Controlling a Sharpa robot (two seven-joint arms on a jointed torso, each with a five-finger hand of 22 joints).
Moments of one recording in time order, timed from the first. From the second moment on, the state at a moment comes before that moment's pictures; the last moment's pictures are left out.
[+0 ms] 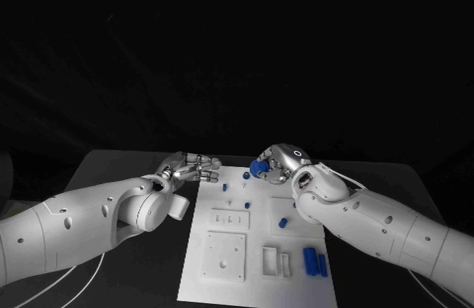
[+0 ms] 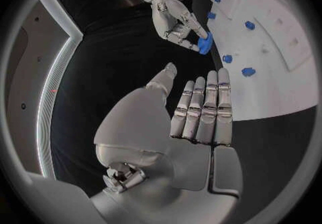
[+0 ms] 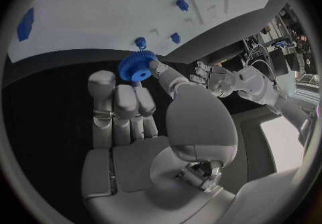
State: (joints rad) left arm 1.29 -0.75 -0.14 1.36 -0.12 -0.32 0.26; left_hand 1.31 -0.02 0.13 -0.05 0.09 0.97 0.16 0.06 0.06 1.05 0.15 0.06 0.06 1.13 0.13 0.07 0.08 0.08 1.00 0.11 0.29 0.08; right arm 1.06 -0.51 0.22 1.19 -1.77 -0.44 -0.23; right_hand 1.21 -0.13 0.45 -0.13 0.27 1.10 0.10 0.07 0.08 1.36 -0.02 1.07 1.31 1.46 -0.08 1.07 1.11 0.08 1.47 -0.09 0.70 1.31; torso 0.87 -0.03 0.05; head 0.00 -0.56
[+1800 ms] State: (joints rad) left arm 1.29 -0.73 -0.14 1.36 -0.12 -0.32 0.26; left_hand 1.31 -0.02 0.13 -0.05 0.09 0.97 0.16 0.06 0.06 1.04 0.16 0.06 0.06 1.12 0.13 0.07 0.08 0.08 1.00 0.11 0.29 0.08; right arm 1.04 -0.34 0.13 1.02 -1.82 -0.47 -0.26; right_hand 1.20 -0.15 0.45 -0.13 0.25 1.11 0.09 0.06 0.07 1.35 -0.02 1.04 1.31 1.46 -0.07 1.05 1.09 0.08 1.47 -0.09 0.70 1.31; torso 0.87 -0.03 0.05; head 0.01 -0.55
